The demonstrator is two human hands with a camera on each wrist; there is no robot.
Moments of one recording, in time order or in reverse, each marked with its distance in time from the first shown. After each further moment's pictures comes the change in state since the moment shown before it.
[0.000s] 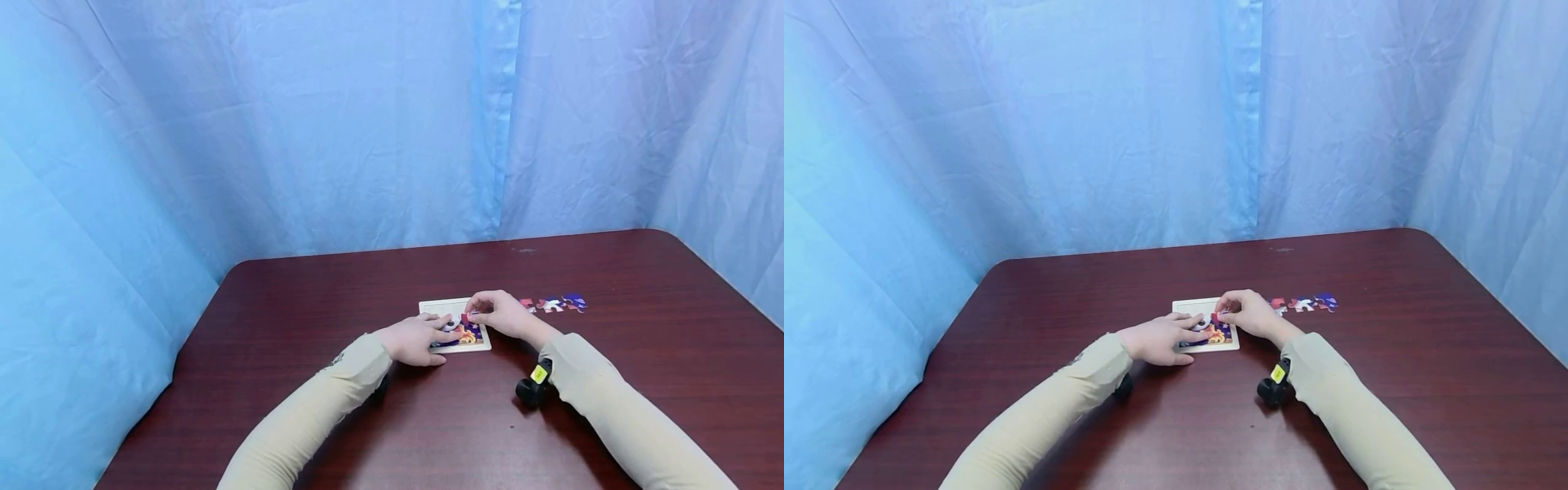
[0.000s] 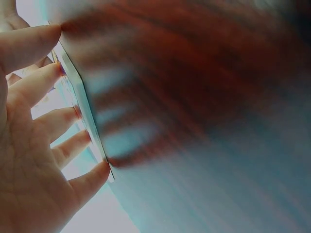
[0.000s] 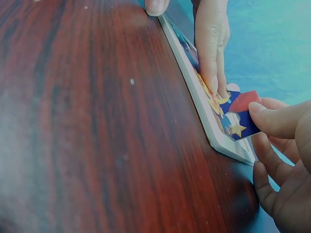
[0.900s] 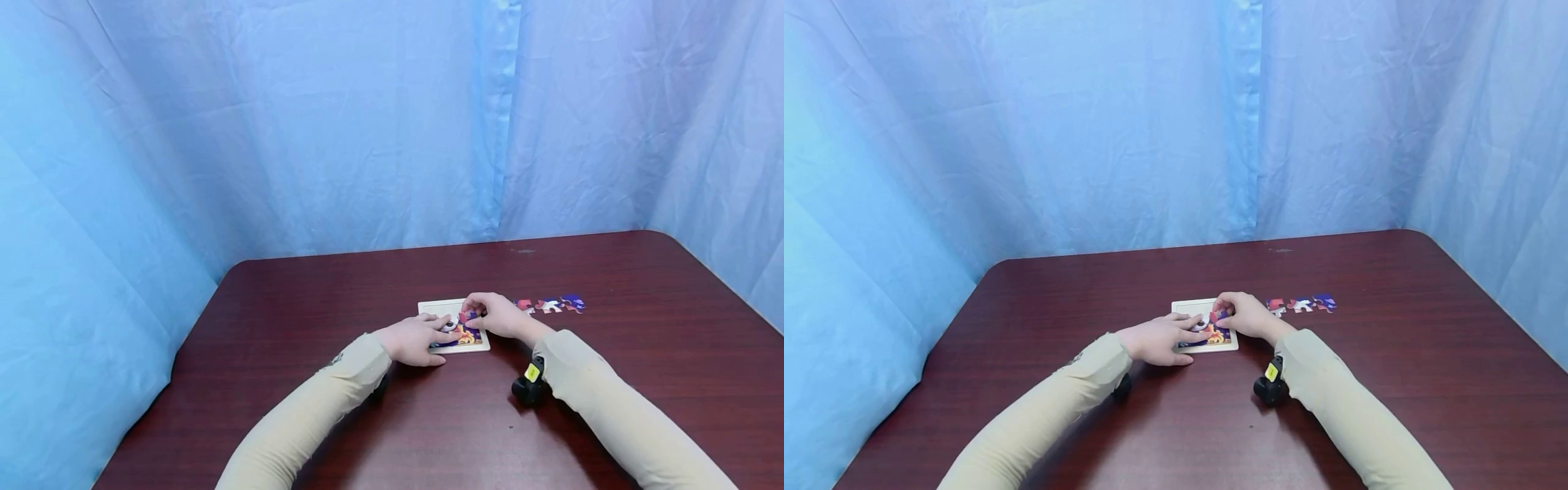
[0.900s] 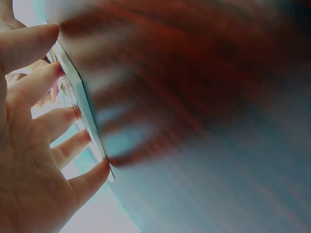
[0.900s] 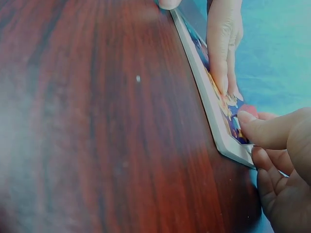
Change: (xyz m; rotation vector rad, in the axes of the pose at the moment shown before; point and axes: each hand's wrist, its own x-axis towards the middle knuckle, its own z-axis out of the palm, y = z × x) left_hand 0.000 0.000 -0.002 -0.005 -0.006 0.007; right_hand 0.005 -0.006 0.002 -0.130 -0.043 0.024
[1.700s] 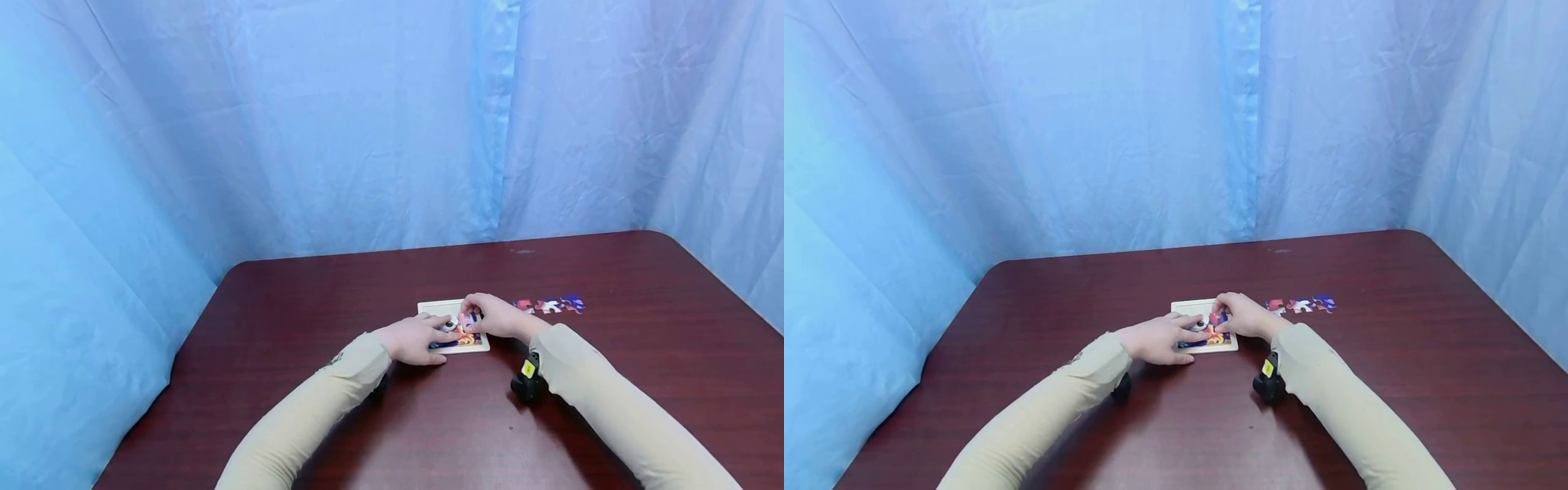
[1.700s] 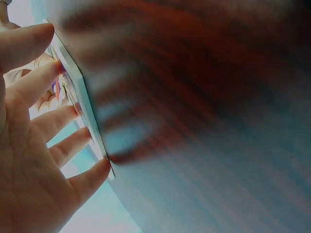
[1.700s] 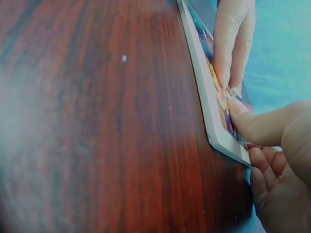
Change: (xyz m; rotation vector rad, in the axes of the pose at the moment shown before) left_hand 0.001 -0.002 -0.001 -0.011 0.012 -0.009; right_hand 0.005 -0.005 -0.003 -0.073 -0.101 -0.042
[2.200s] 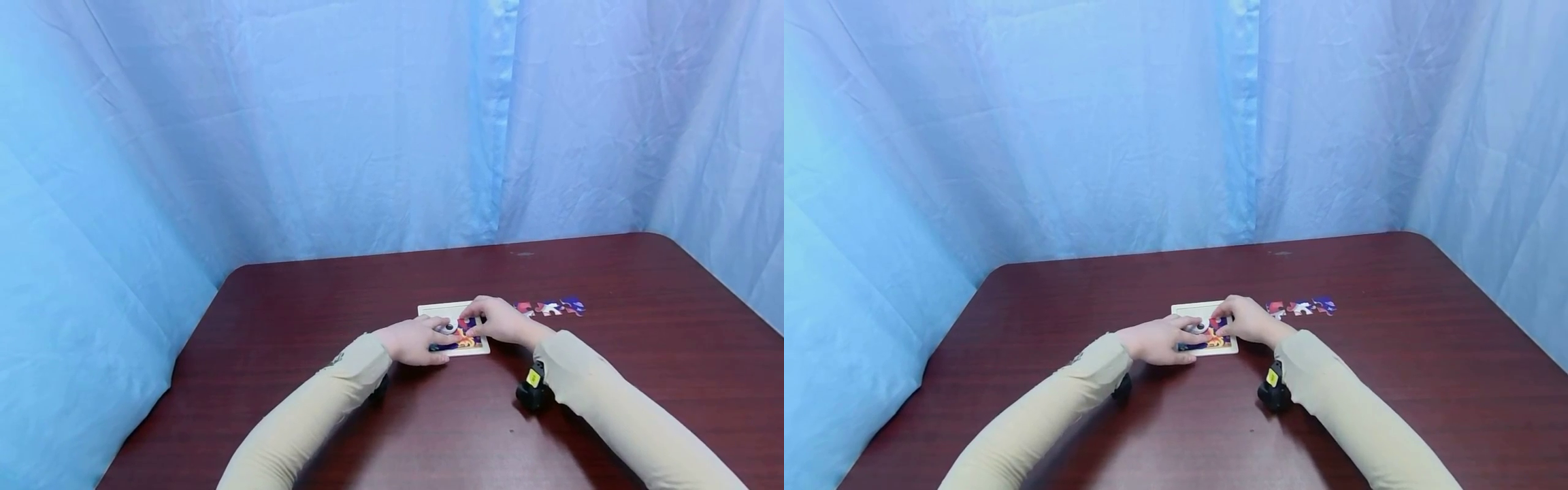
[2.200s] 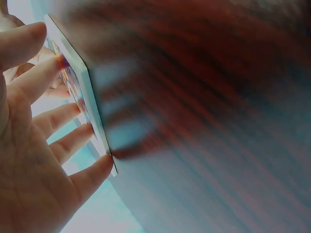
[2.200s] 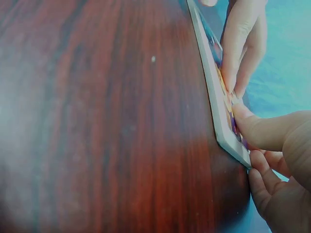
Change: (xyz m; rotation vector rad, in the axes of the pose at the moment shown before) left_hand 0.002 -0.001 -0.001 -0.029 -0.028 -0.017; right_hand -0.008 0.002 0.001 -0.068 0.055 -0.005
